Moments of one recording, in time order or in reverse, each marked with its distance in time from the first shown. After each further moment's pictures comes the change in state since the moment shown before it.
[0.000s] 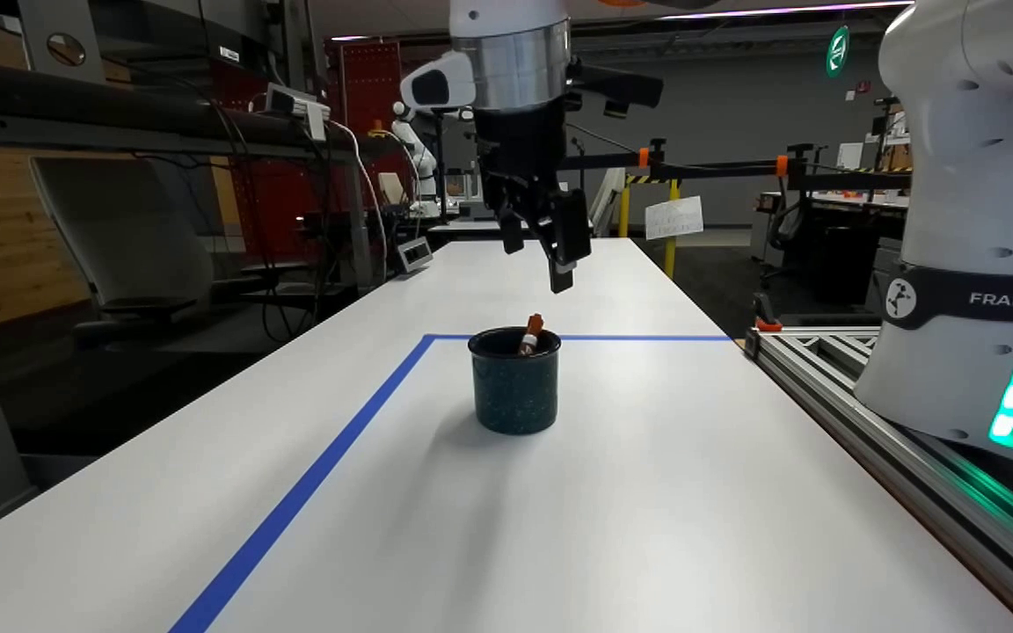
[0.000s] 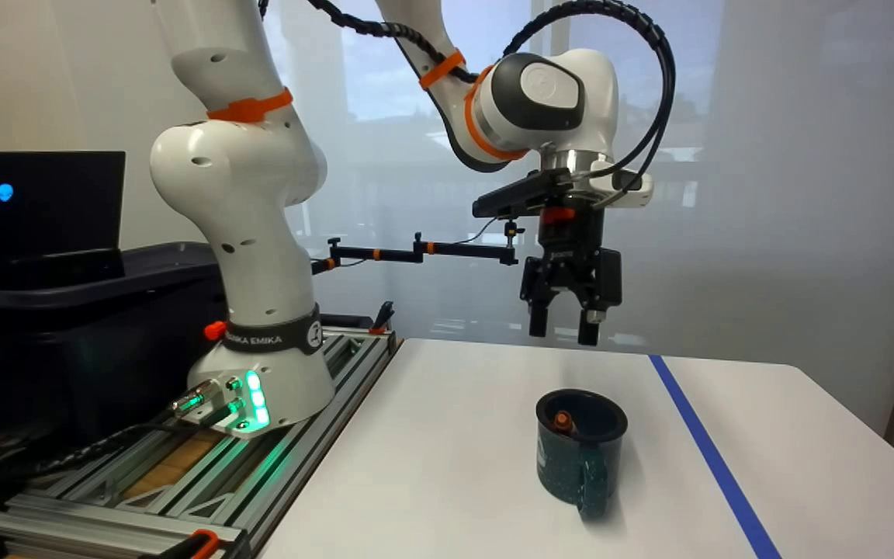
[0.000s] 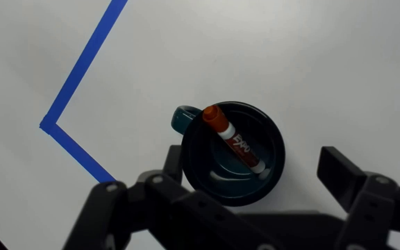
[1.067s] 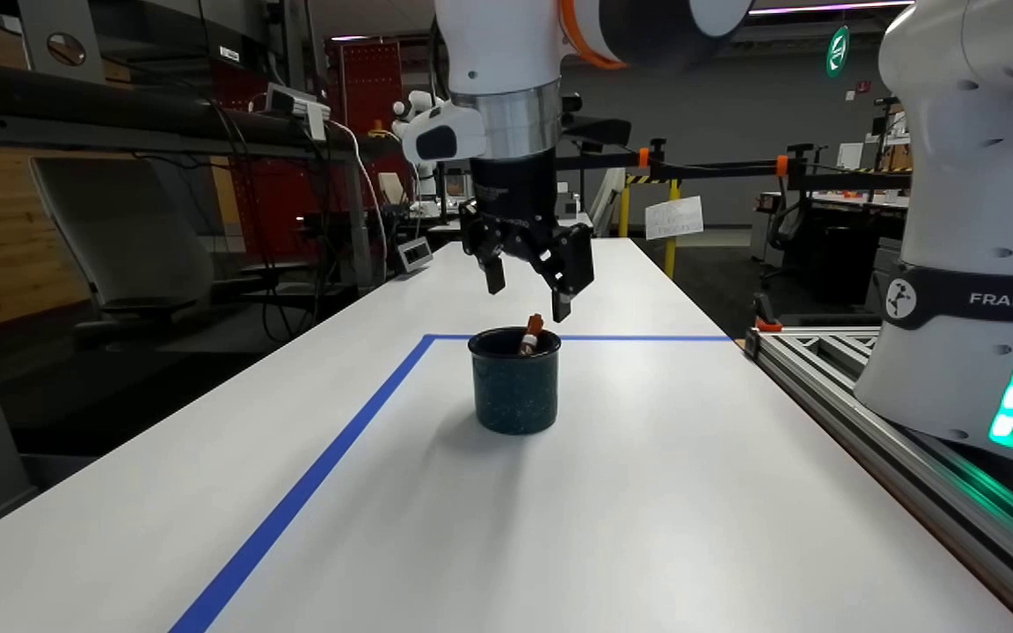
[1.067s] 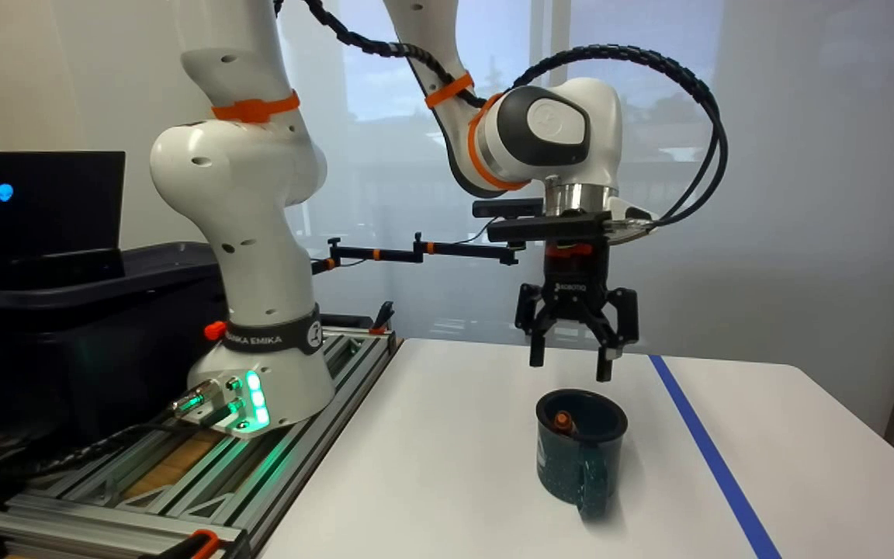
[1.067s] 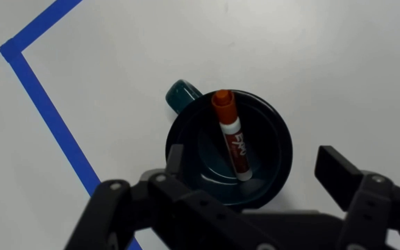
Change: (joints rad) arm -0.001 0.109 -0.057 -0.001 -0.063 0.139 -0.295
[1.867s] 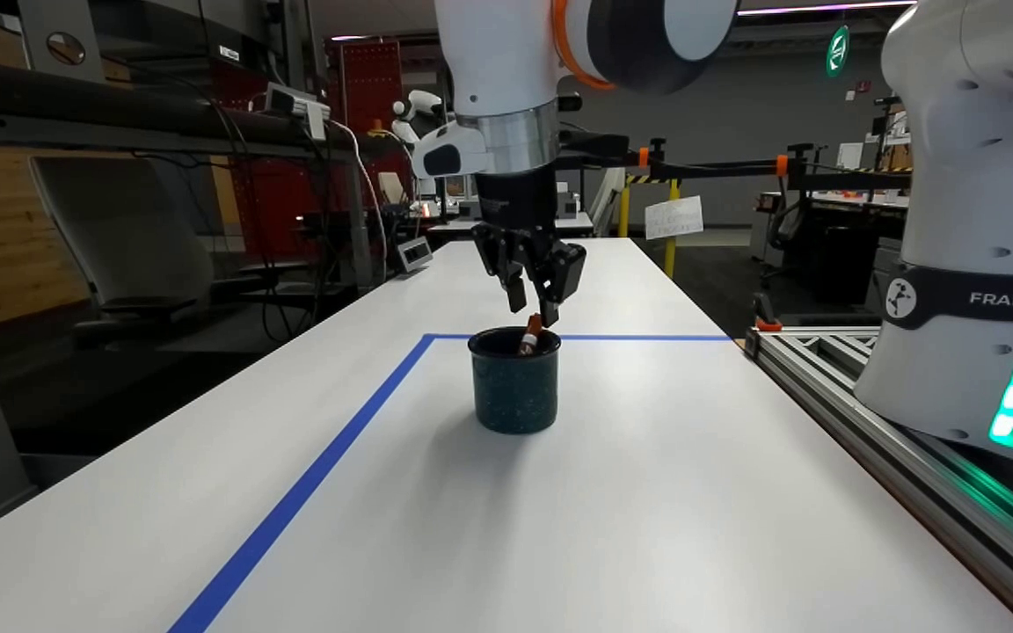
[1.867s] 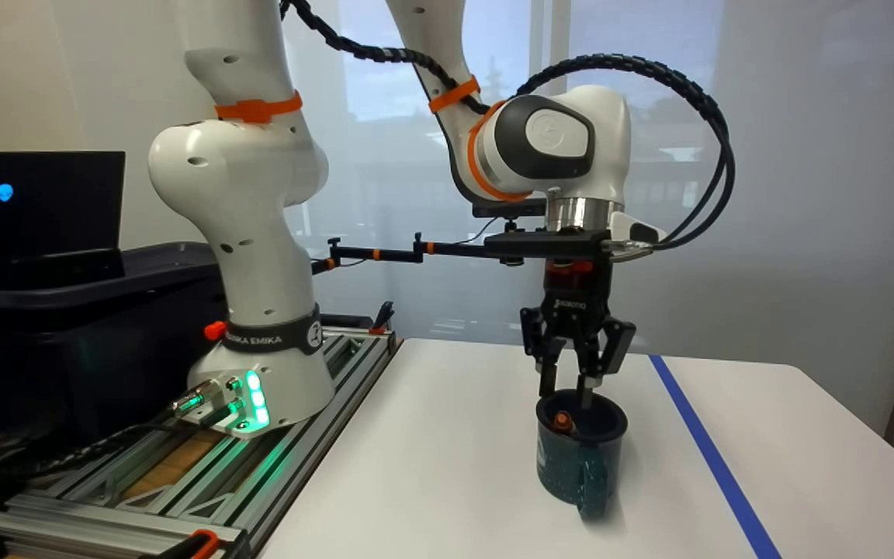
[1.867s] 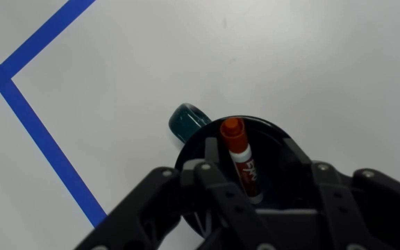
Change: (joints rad) arm -0.028 0.035 -0.038 0.003 0.000 0.026 0.000
